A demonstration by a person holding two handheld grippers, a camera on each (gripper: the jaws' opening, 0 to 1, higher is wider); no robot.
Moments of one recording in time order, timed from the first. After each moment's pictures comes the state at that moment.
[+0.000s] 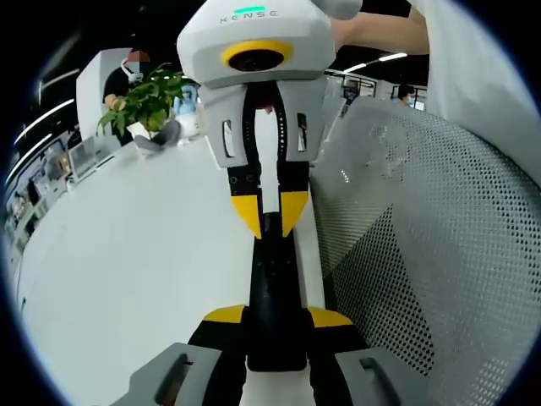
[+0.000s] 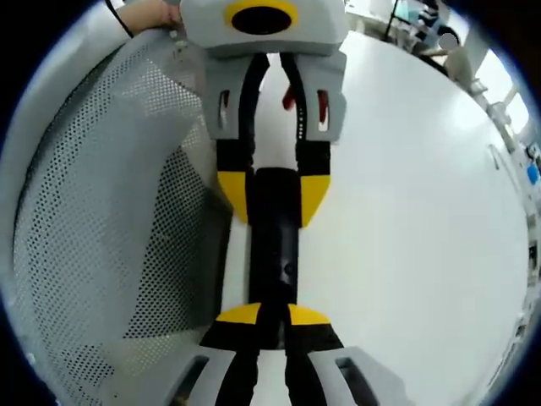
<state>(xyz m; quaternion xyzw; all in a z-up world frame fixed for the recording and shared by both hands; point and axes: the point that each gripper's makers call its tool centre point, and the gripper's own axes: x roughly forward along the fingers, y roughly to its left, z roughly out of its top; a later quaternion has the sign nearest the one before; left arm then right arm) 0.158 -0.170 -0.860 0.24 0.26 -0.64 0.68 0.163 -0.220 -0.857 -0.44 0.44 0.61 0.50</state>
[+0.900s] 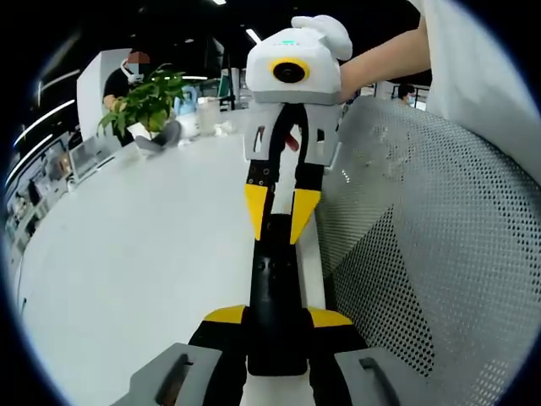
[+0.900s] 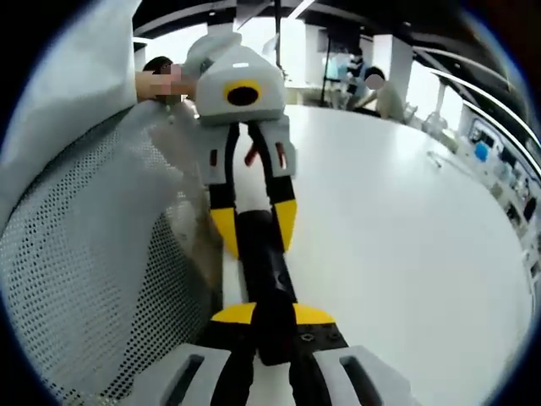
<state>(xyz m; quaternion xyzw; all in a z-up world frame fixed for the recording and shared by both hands) 0.159 -0.170 -0.860 0.24 0.26 -0.64 0.69 0.162 -0.211 -0.851 -0.28 0.30 0.63 0.66</state>
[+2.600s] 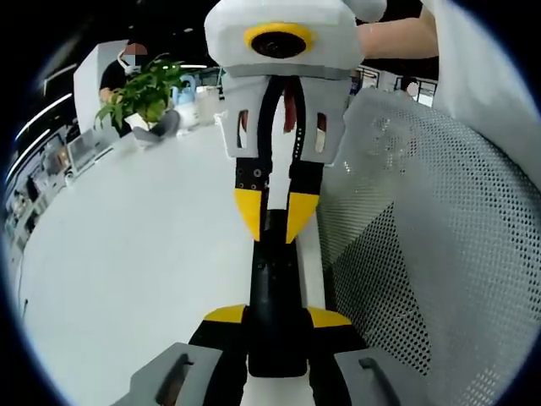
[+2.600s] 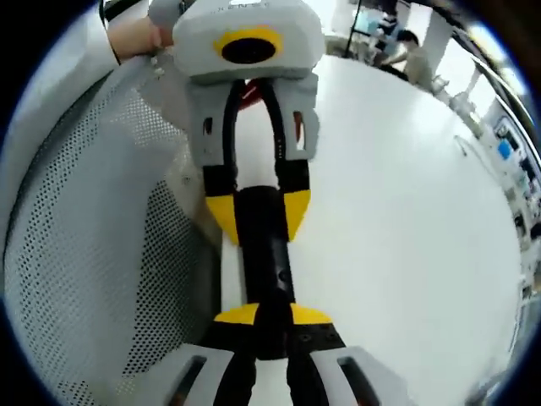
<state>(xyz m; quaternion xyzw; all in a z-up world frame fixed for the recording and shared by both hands) 0.159 -0.171 -0.861 0.25 0.29 -0.63 0.68 0.164 -0.210 -0.853 -0.35 0.38 0.60 0.61</state>
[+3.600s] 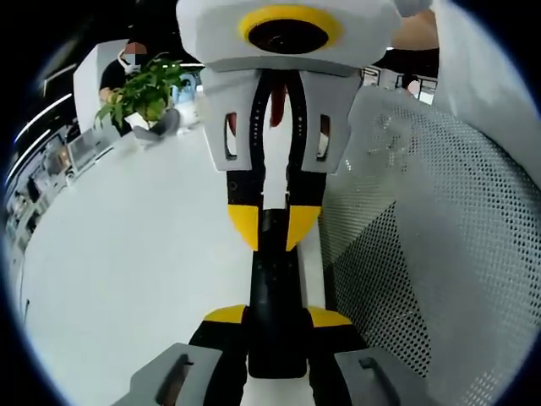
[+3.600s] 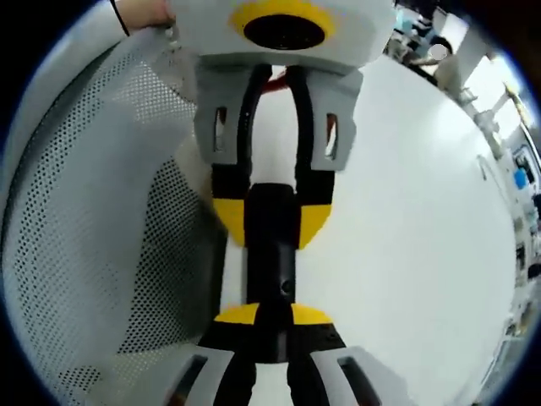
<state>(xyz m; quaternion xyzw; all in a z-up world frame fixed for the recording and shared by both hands) 0.158 -0.171 -0.861 0.26 0.29 -0.62 0.68 0.163 -0.201 -0.858 -0.46 0.40 0.60 0.52</state>
